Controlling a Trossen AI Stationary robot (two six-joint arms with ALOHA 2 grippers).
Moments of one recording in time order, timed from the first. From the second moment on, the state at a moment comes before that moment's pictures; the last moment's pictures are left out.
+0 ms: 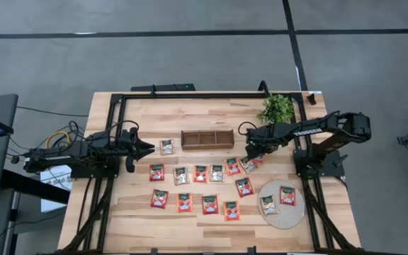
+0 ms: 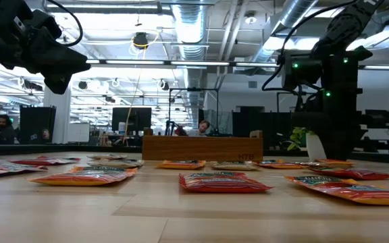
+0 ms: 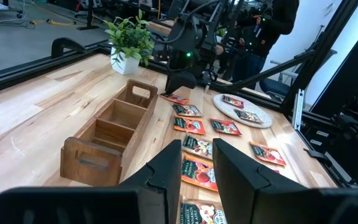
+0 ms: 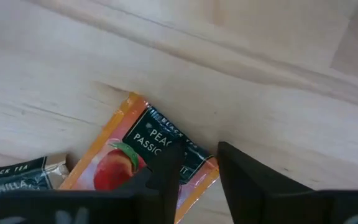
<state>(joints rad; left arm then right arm) 0.10 0.06 0.09 -0.09 0.03 -0.31 -0.24 1.48 0.61 -0.71 0.14 0.96</state>
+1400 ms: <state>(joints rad) 0.10 0.06 0.09 -0.09 0.03 -0.30 -0.09 1.49 1.04 -1.13 0.32 0.71</state>
